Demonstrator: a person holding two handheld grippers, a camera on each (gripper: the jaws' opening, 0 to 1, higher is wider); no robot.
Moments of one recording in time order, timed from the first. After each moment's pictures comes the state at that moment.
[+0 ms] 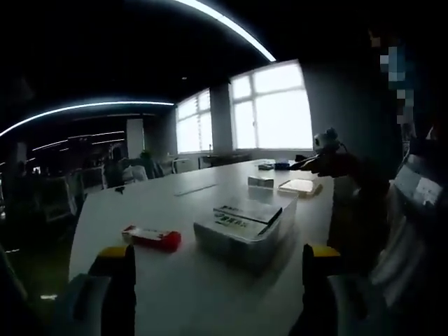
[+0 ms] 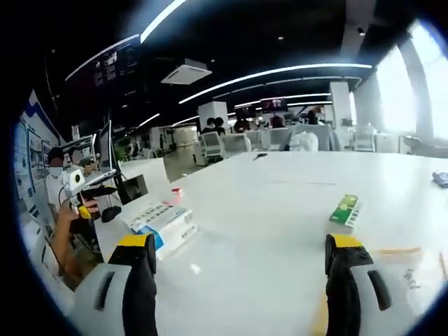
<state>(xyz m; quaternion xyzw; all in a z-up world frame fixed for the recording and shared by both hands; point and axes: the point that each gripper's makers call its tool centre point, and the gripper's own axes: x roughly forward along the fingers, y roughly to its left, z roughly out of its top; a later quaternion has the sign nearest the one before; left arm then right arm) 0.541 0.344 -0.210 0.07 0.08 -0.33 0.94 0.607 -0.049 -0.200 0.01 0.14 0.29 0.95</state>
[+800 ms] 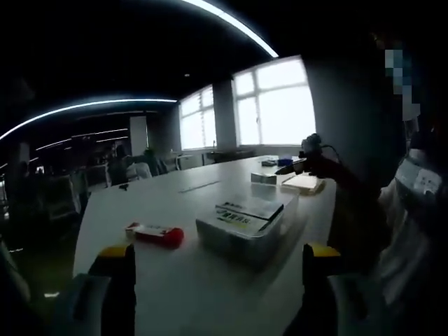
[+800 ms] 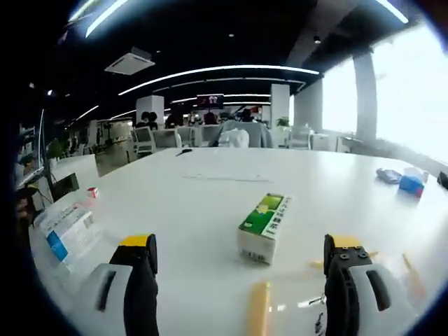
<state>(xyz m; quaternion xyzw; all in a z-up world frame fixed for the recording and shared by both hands) 0.535 0.348 -0.211 0.08 0.09 -0.32 0.94 0.698 -0.132 -0.239 -0.02 0.16 0.08 0.98</state>
